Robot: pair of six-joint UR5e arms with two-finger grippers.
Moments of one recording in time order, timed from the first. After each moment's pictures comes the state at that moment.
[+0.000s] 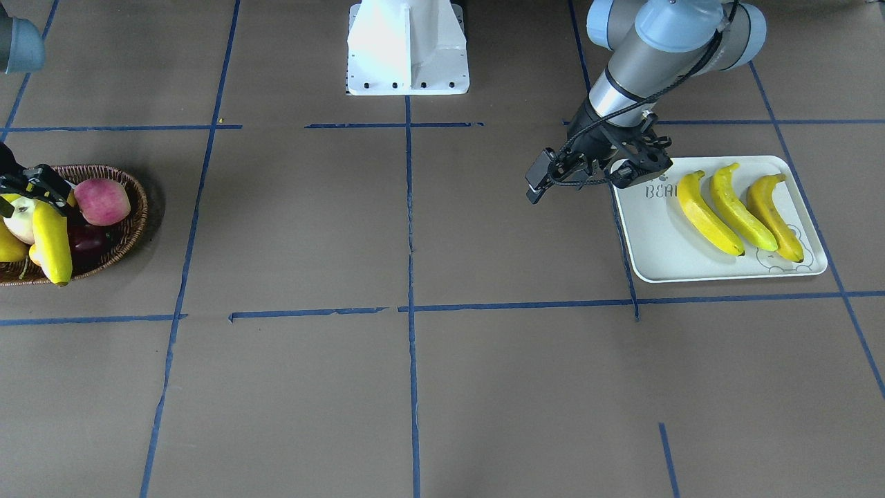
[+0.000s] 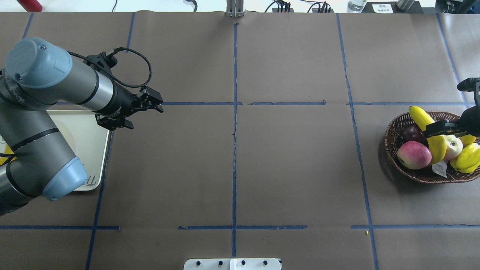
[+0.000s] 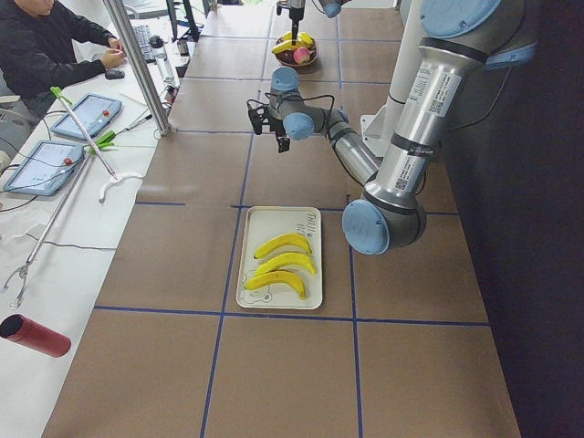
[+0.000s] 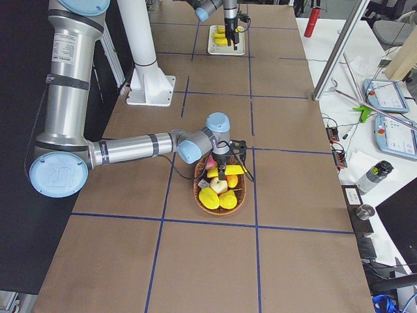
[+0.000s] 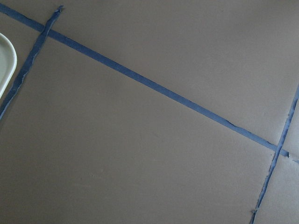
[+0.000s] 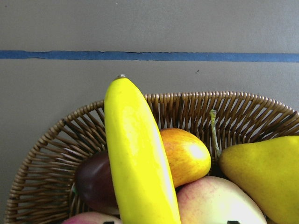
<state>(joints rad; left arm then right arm) -0.74 -1.95 -1.90 -1.83 -2.05 -1.59 1.01 -1.73 1.83 -1.12 2.10 0.75</state>
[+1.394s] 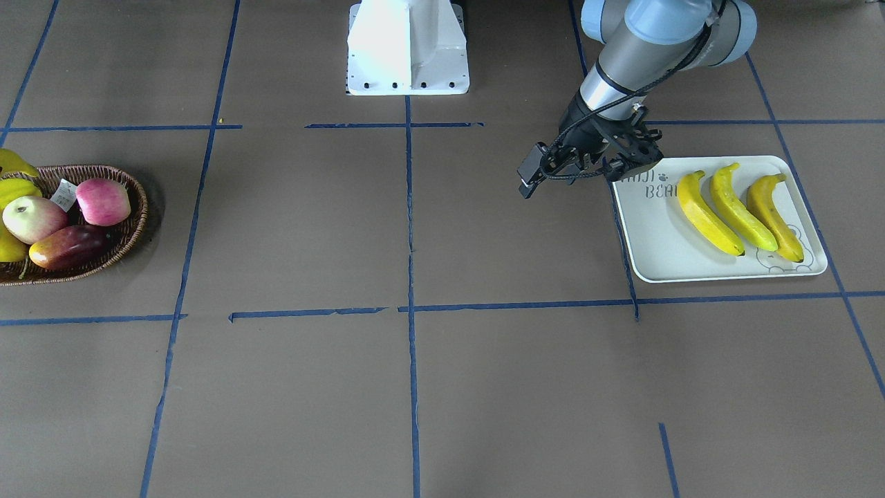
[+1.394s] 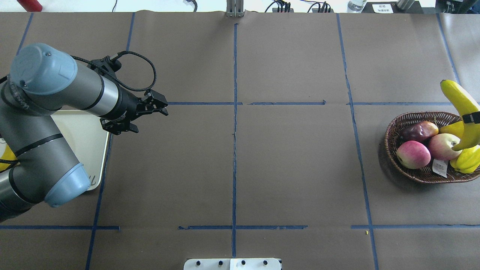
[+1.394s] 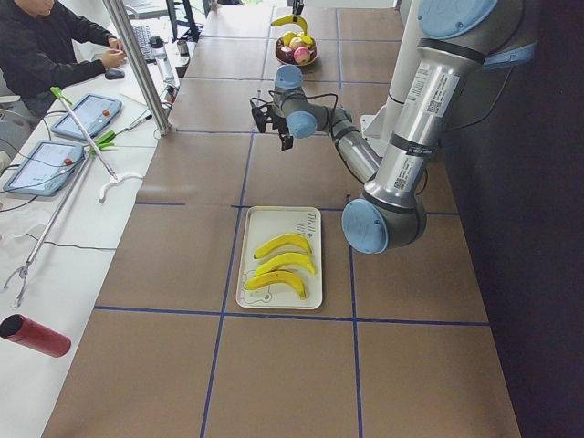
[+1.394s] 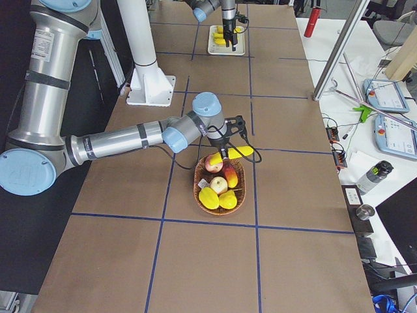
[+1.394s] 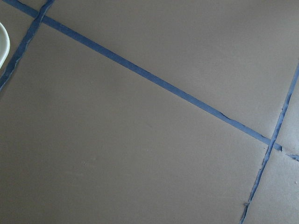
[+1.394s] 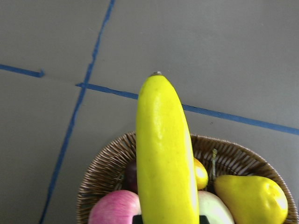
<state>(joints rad) -0.72 -1.96 -1.92 -1.83 -2.03 -1.62 1.24 -1.76 2.03 -1.12 2.31 0.51</state>
